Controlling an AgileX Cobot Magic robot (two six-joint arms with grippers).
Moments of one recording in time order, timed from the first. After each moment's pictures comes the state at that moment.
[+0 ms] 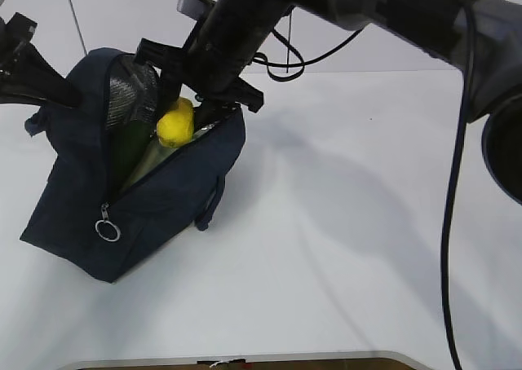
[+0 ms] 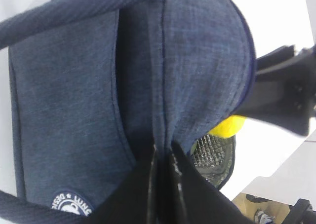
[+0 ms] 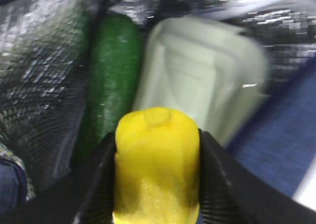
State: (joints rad) left arm 0.10 1.80 -1.37 -0.90 1.12 0.58; right arm 0.56 2.37 -2.33 0.40 1.16 0.38
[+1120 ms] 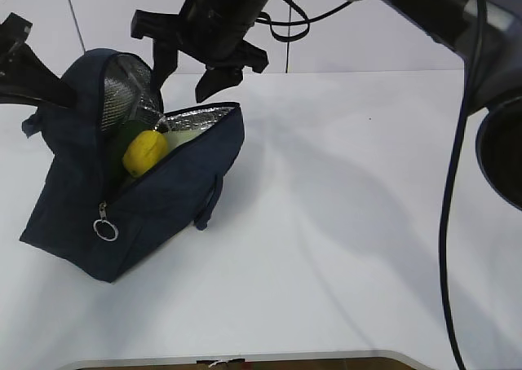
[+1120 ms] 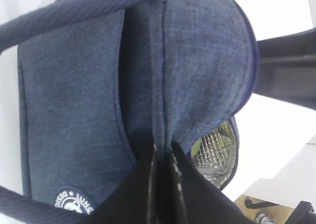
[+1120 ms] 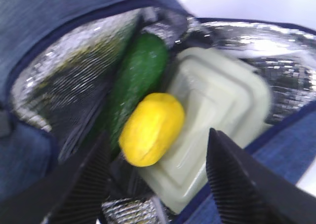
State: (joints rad) left arm 0.10 1.80 -1.37 -0.90 1.12 0.58; right arm 0.57 2.38 -2.50 0.30 1.25 0.29
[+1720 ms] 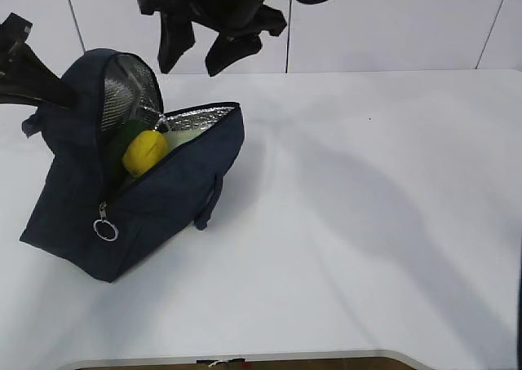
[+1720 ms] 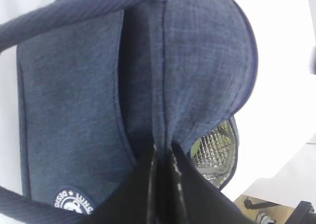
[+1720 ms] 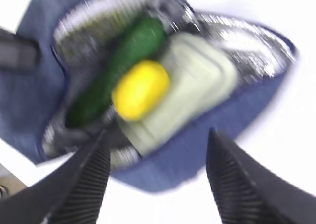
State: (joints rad) left arm 0.10 1.80 -1.37 -0.90 1.12 0.58; right arm 0.57 2.23 -2.37 0.29 1.25 0.10
